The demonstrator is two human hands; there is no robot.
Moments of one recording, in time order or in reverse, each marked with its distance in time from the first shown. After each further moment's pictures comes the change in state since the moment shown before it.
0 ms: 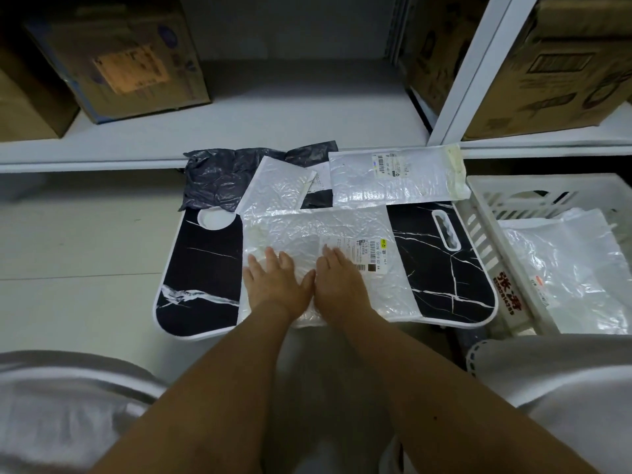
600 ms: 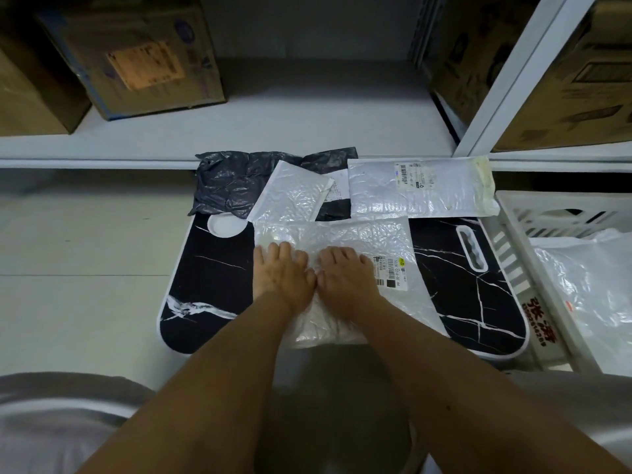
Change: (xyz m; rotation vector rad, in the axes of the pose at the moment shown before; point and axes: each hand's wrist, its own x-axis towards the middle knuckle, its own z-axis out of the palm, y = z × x) left_hand 0.040 -0.012 -0.019 0.214 0.214 0.167; right_hand 0.049 -0.001 -0.005 -0.127 0.051 -0.144
